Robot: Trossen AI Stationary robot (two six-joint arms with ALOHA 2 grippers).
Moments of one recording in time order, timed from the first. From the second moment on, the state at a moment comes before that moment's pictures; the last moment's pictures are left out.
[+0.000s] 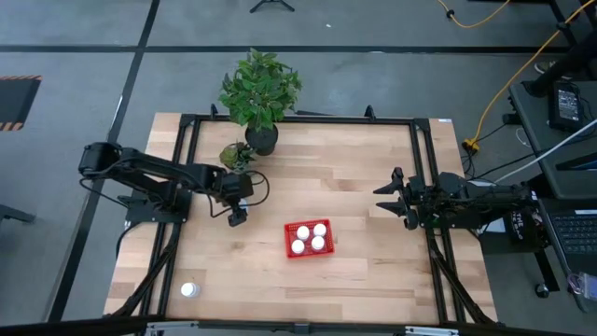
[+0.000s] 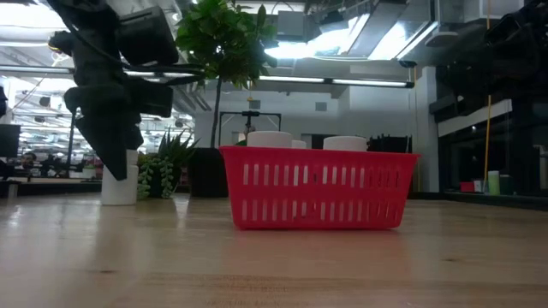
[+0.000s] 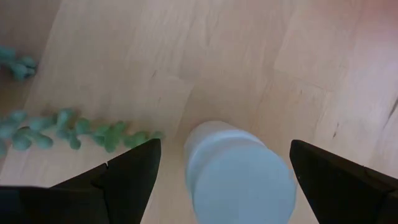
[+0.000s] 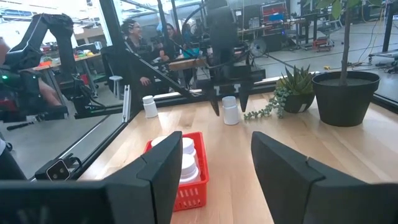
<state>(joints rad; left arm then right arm) 0.04 1.27 0.59 -0.52 0.01 -0.36 0.04 0.00 0.01 0.03 -0.05 0.18</state>
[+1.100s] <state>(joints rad) -0.04 1.25 0.82 -0.58 0.12 -0.21 0.04 0.00 0.01 0.03 -0.05 0.18</state>
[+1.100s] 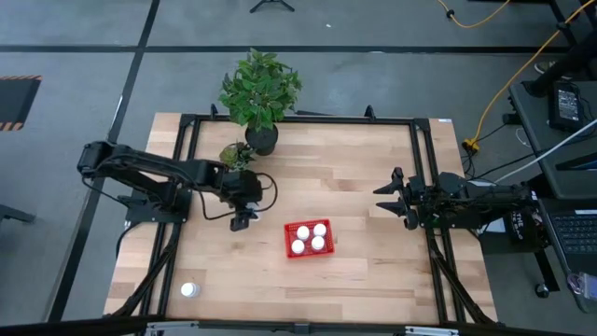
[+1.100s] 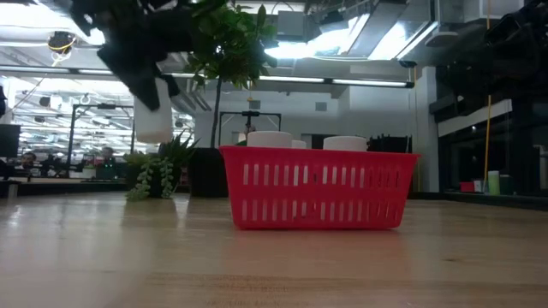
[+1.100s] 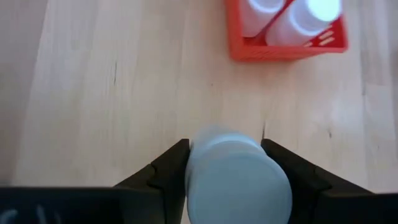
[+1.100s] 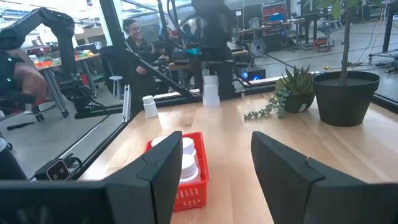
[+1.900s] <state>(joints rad) -0.06 1.48 1.17 -0.56 0.20 -0.16 0.04 0.00 0.01 0.03 -0.05 0.18</state>
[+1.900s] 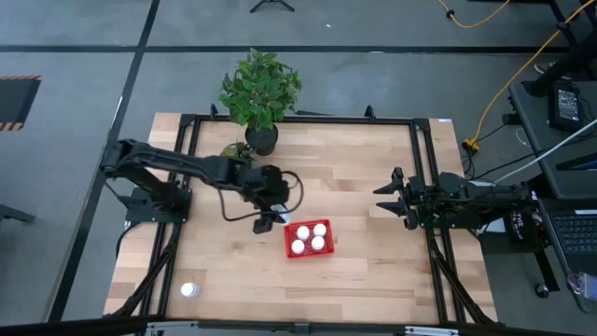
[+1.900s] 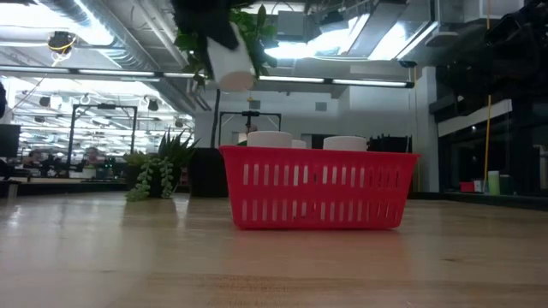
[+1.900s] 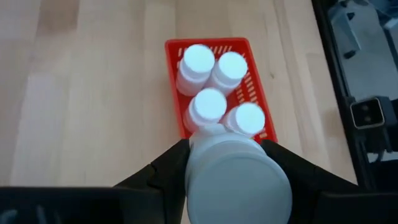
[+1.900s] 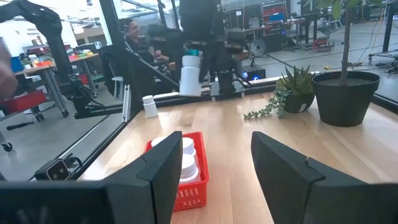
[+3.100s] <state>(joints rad) -0.12 1.71 1.28 -0.61 0.14 -0.14 0.04 0.00 0.01 0.03 -0.05 0.18</state>
